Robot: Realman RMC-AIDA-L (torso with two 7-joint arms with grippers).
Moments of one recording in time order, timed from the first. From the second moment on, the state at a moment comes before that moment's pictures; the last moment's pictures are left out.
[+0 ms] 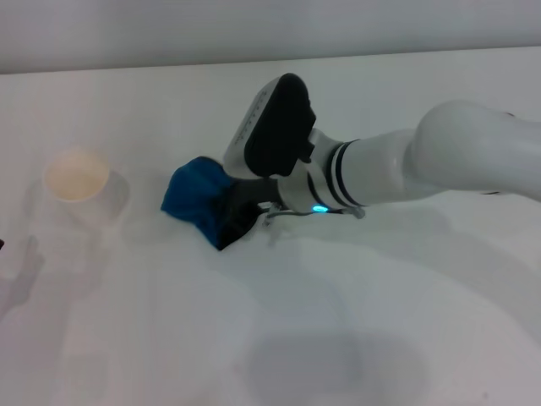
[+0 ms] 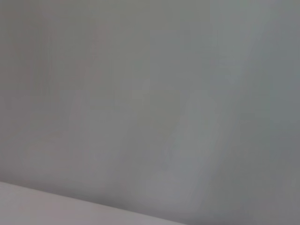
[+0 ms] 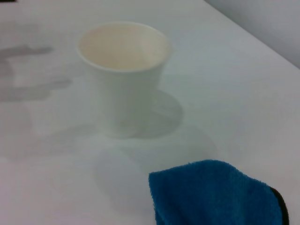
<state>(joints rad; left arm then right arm) -0.18 -2.08 2.83 0.15 -1.23 1.38 -0.41 0.80 2.03 -2.27 -0.68 -1.62 -0.33 2.12</state>
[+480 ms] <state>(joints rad) -0.18 -2.08 2.83 0.15 -1.23 1.38 -0.41 0.84 2.02 -2.20 -0.55 -1.63 -0.27 2.12</state>
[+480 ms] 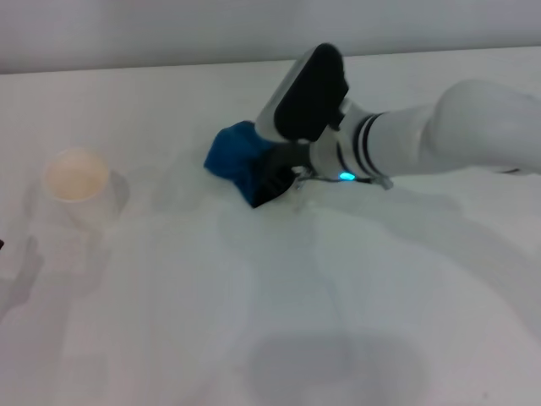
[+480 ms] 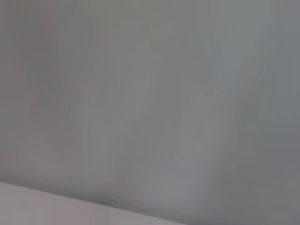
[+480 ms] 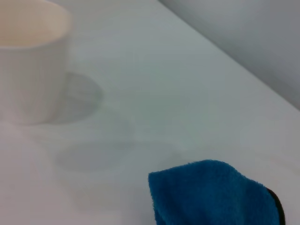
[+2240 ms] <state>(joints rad) -0.19 -2.08 2.83 0.13 -1.23 1.38 -0.44 0.82 2.01 -1.89 -0.64 -1.82 -0.86 1.94</state>
